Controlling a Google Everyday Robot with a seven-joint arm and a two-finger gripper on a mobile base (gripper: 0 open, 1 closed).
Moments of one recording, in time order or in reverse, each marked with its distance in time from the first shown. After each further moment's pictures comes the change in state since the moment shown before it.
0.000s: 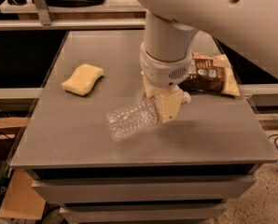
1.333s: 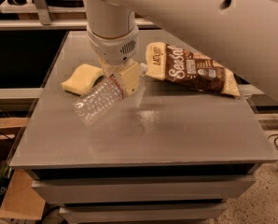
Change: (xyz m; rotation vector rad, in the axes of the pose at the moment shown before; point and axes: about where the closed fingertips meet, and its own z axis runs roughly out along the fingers) arm -0.059 -0.088 -0.018 0.072 0.075 -0.306
